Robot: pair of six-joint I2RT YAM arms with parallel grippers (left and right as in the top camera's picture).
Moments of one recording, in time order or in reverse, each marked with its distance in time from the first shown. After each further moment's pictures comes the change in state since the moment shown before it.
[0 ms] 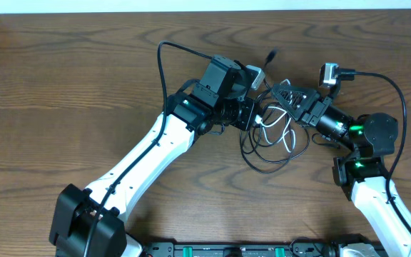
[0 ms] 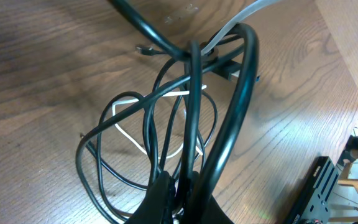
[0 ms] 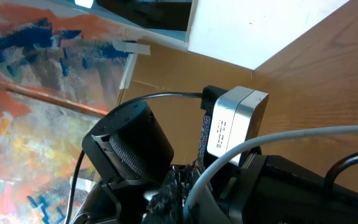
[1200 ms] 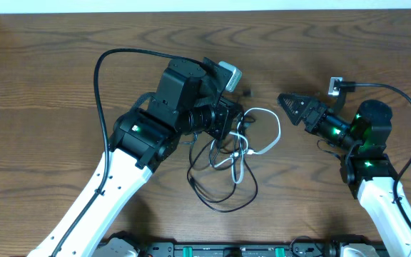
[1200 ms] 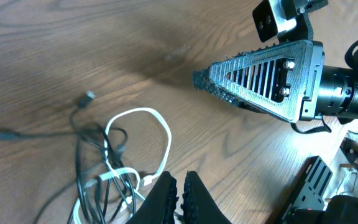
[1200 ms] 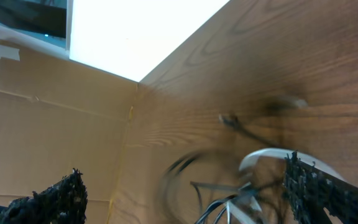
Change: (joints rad) left arm 0.055 -0.306 0.000 -0.162 -0.040 0.087; right arm -0.103 -0.002 -0.001 -0.579 0.138 -0.628
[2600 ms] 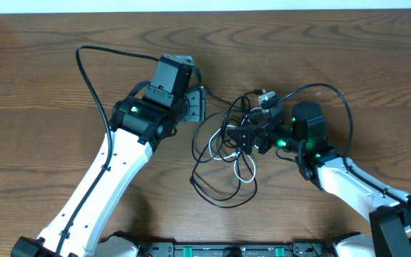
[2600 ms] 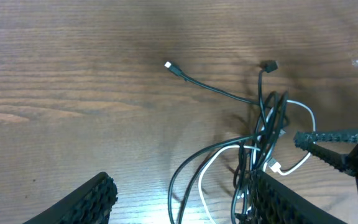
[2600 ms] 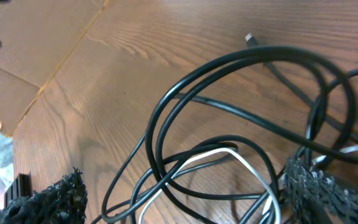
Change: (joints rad) left arm 0.114 0.089 0.000 -0.158 -0.473 -0.164; right arm 0.343 0.315 0.000 0.132 0.094 -0.525
